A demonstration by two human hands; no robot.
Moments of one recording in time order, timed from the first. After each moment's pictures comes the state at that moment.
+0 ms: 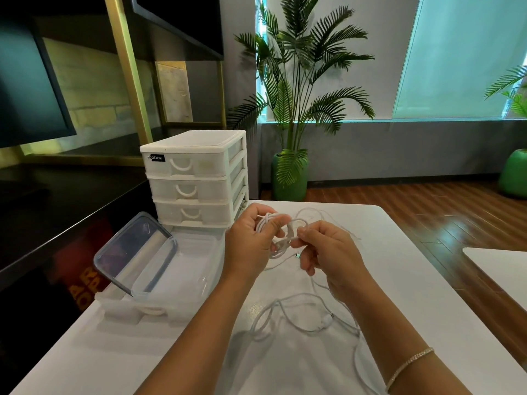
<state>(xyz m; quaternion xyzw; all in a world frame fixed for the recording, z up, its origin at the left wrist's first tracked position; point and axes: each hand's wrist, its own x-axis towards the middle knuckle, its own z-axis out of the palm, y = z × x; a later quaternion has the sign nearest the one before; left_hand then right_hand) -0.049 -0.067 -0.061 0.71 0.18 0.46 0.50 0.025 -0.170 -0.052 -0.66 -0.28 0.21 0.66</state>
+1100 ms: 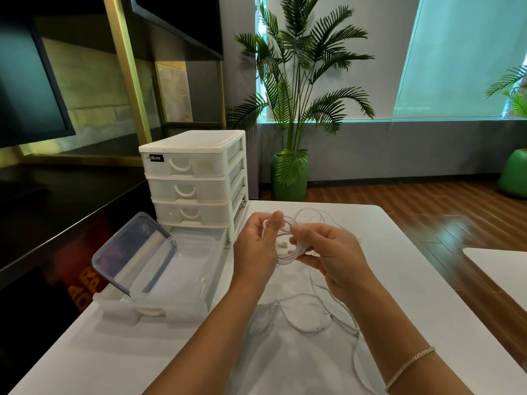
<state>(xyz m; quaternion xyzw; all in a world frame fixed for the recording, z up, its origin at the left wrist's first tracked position) -0.039 -0.079 -0.069 0.66 0.24 0.43 0.56 0.027 -0.172 -0.051 -0.59 -0.27 0.26 0.71</state>
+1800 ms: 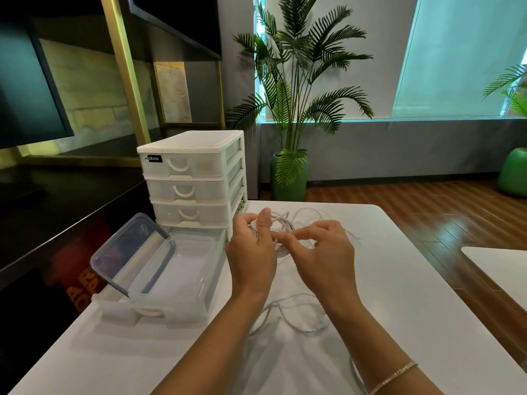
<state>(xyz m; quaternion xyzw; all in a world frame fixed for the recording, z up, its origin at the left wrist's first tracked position) -0.037 -0.086 -0.070 0.68 0.32 0.52 0.41 0.011 -0.161 -0.065 -0.79 -0.32 -0.09 0.52</state>
